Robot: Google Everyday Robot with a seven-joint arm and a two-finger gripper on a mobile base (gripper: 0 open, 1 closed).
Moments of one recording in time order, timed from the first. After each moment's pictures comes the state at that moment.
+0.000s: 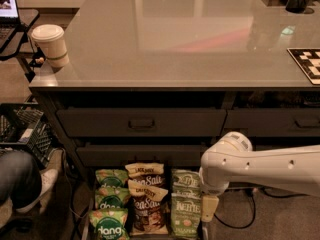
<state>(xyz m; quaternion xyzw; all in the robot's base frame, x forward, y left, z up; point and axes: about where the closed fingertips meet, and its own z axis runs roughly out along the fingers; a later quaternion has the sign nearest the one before) 0.444 -0.162 0.520 -0.66 0.75 -0.02 0.06</state>
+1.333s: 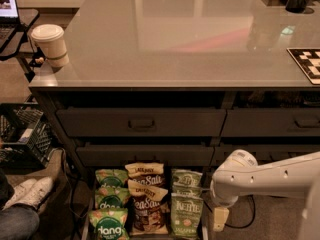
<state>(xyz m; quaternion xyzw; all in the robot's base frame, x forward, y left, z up) 0.438 -0.210 0.440 -0.64 0.76 -0.03 0.04</state>
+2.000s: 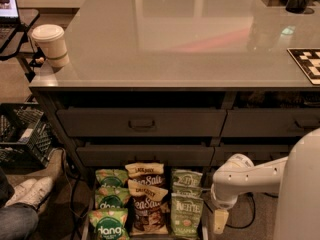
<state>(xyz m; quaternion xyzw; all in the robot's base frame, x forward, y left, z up) 0.441 -0.224 0.385 -0.64 0.77 -0.01 0.01</state>
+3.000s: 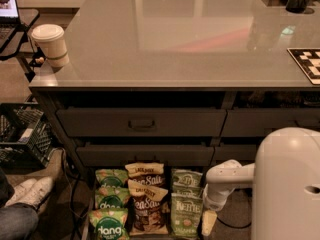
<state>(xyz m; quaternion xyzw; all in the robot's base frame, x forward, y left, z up) 0.450 -0.204 0.301 -0.60 0.80 0.07 -0.01</state>
